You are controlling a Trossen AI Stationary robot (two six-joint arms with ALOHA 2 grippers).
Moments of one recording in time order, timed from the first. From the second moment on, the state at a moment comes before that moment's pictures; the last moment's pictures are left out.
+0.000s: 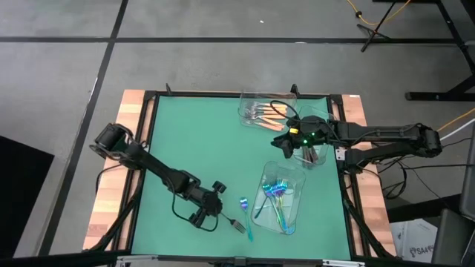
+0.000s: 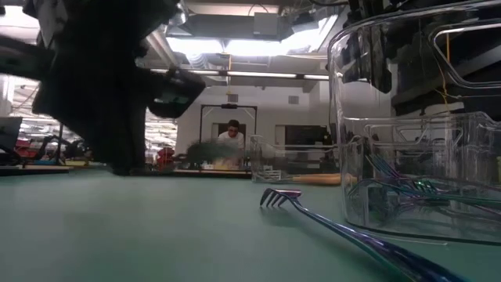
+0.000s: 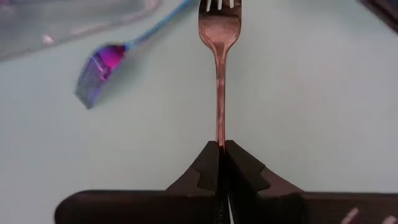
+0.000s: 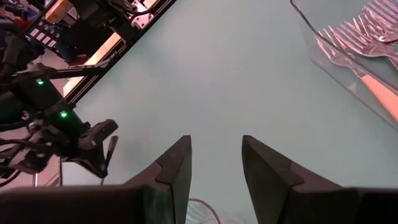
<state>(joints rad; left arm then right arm) -0.46 1.75 0.92 -0.08 0.00 0.11 -0.11 1.05 0.76 -0.28 -0.01 0.68</state>
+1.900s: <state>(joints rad) -0.06 1.70 0.92 -0.22 -0.46 -0.51 -0.11 1.05 0.76 -0.23 -0.01 0.67</state>
